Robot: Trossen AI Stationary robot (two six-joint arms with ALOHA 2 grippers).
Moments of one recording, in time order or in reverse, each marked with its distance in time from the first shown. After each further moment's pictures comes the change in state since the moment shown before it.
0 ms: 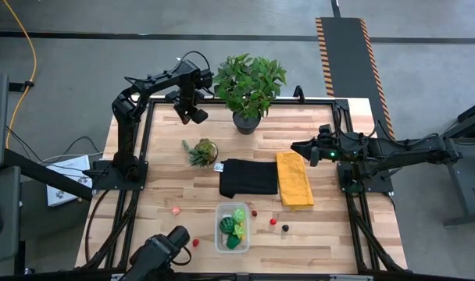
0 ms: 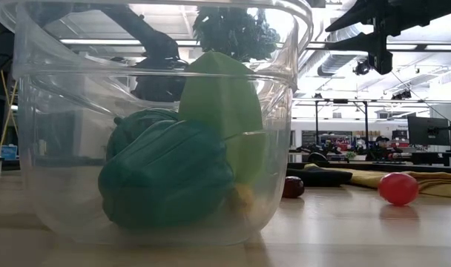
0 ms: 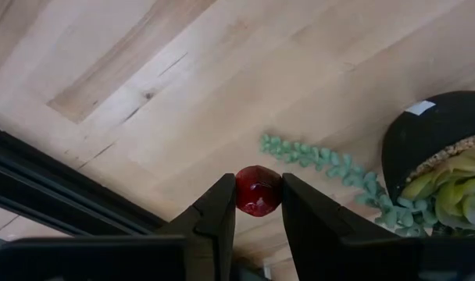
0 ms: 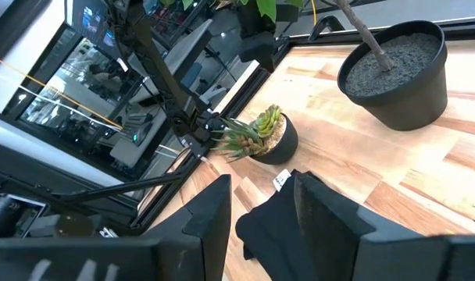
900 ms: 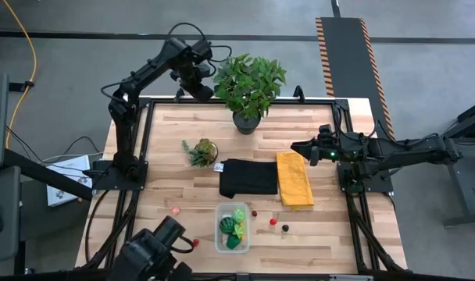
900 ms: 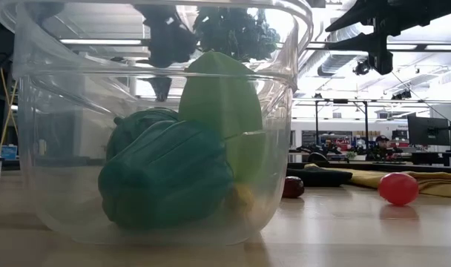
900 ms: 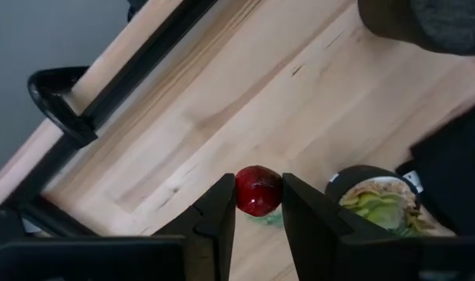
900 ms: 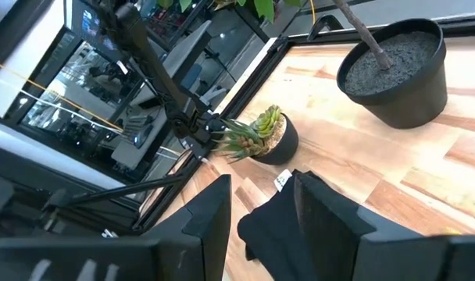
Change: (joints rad) left arm 0.001 -0.039 0.386 -0.014 0.016 0.093; right arm 0.000 0.000 0.000 0.000 0.002 0.018
